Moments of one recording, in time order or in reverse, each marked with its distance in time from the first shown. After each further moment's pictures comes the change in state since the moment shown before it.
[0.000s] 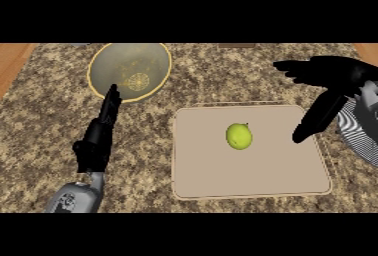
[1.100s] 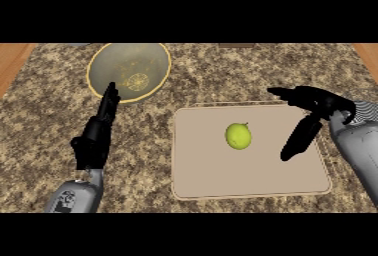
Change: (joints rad) left arm -0.010 -0.037 0.057 0.006 -0.040 -0.047 0.008; right arm 0.175 0.148 -0.046 0.002 0.306 0.046 -0.067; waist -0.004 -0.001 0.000
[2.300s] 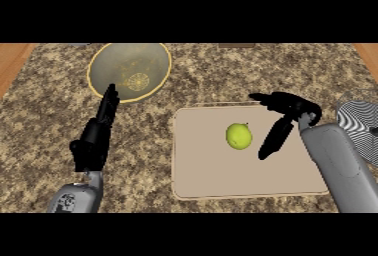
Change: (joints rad) left arm 0.022 -0.043 0.045 -0.019 -0.051 -0.061 -0.003; right arm -0.003 0.227 -0.115 0.145 0.235 0.069 -0.096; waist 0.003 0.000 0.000
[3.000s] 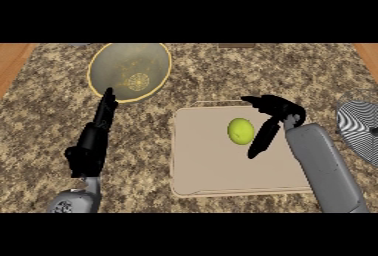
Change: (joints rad) left arm 0.042 -0.016 0.013 -0.039 -0.016 -0.025 0.003; right arm -0.016 0.088 -0.040 0.104 0.123 -0.017 -0.069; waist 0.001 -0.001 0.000
